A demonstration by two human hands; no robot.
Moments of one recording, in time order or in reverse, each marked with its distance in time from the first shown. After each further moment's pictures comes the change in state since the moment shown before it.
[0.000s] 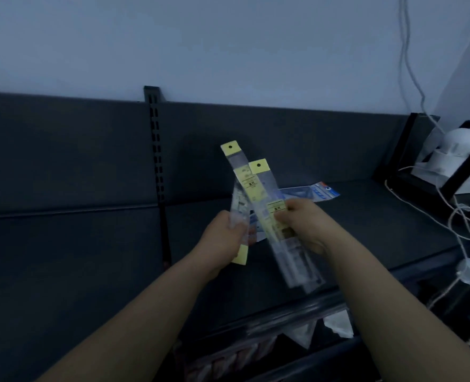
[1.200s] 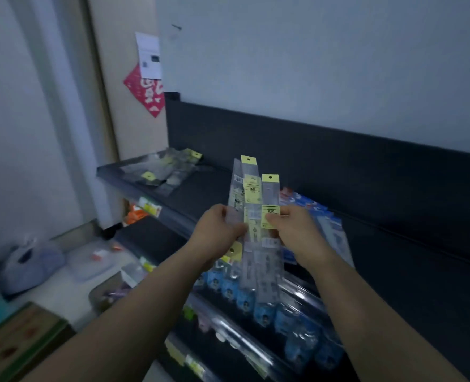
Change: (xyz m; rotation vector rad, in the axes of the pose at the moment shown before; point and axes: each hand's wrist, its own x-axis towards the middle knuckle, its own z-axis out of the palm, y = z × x) left_hand -0.393 -0.067 -0.503 0.104 1.002 -0.187; right_hand -0.258 -0.278 0.549 0.129 -0.723 -0.438
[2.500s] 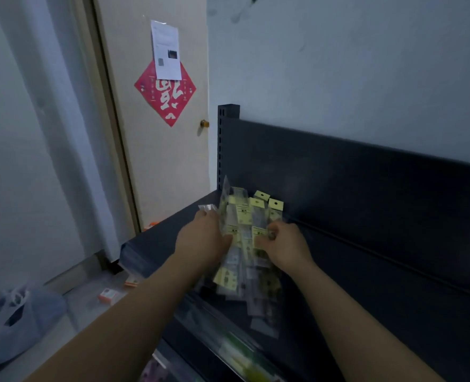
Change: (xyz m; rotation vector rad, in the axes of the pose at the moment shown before) left_hand 0.378 -0.103 -0.252 0.925 0.081 0.122; right_hand 0.340 -0.053 0.297 -0.472 0.057 -0.080
